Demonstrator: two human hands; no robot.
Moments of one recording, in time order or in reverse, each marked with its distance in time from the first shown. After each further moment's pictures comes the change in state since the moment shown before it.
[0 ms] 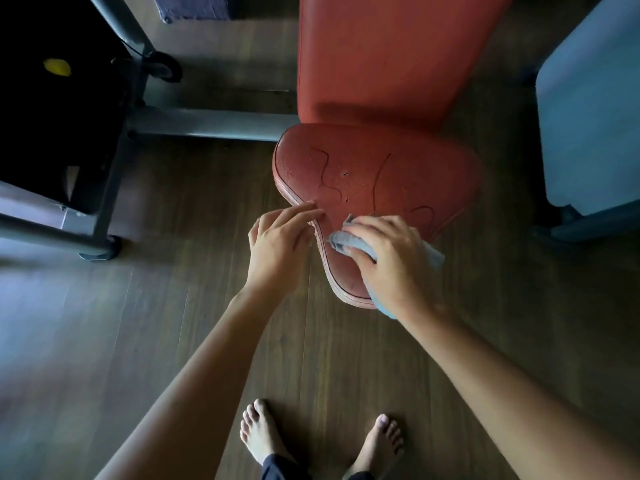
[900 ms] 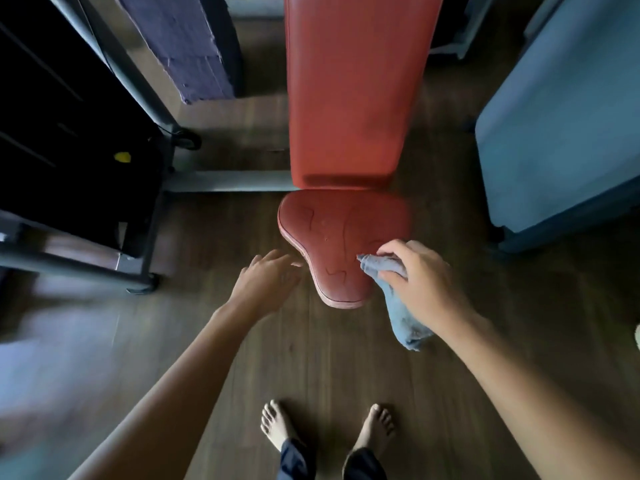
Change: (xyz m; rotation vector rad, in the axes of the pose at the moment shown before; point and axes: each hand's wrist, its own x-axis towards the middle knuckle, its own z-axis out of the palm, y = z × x) left_hand -0.038 0.127 -0.161 0.313 -0.475 -0.112; right_hand -0.013 -0.068 -0.225 0.050 -0.222 0.312
